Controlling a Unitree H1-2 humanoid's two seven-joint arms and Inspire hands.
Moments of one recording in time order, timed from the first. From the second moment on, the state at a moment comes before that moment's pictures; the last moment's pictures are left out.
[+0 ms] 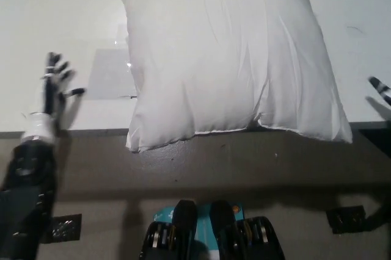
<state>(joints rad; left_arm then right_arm) -0.64 0.31 0.13 0.82 -0.11 -0.24 0.05 -0.55 -0.42 -0.18 0.76 0.13 -0.20 0.09</state>
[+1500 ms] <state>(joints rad) 0.10 0.04 0.07 0.06 0.02 -0.33 0.06 0.22 -0.20 -0.08 0.07 -0.04 -0.39 0.09</state>
